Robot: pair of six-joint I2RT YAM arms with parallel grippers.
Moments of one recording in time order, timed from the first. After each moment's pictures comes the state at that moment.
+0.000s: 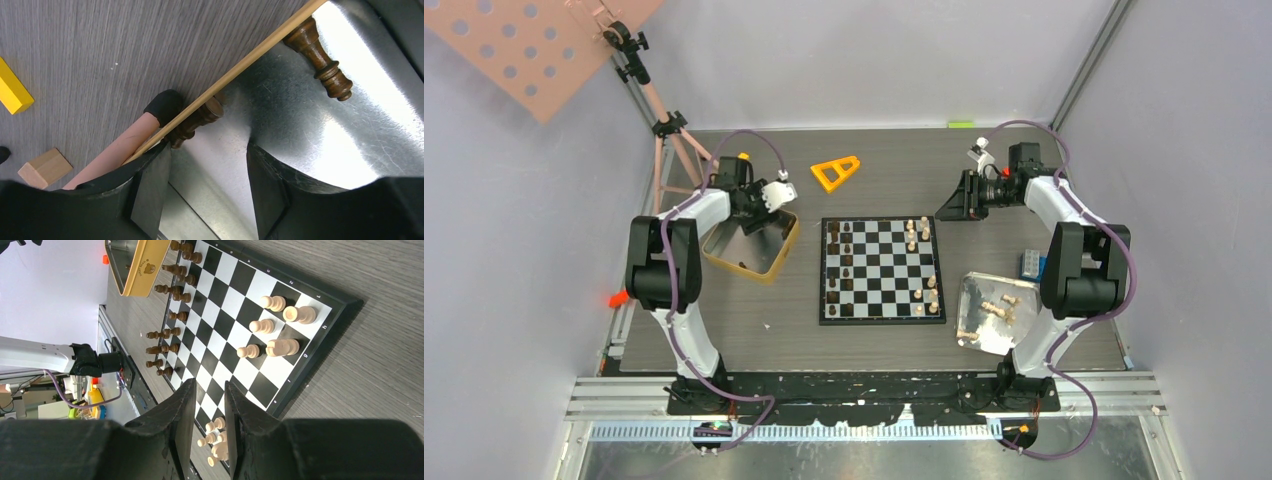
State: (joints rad) left arm -0.09 1.87 1.24 -0.39 0.25 1.06; right arm -0.08 1.77 1.29 -0.62 -0.99 -0.02
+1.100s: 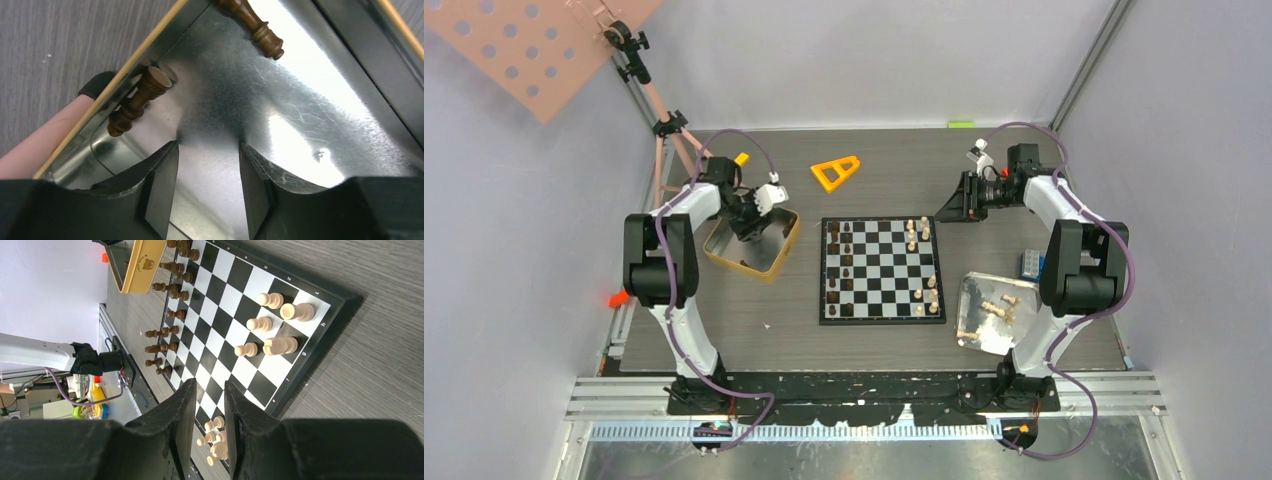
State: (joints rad) left arm -0.02 1.90 1.30 -0.62 0.42 1.10; right arm -0.08 1.79 1.29 -0.63 -0.99 -0.02
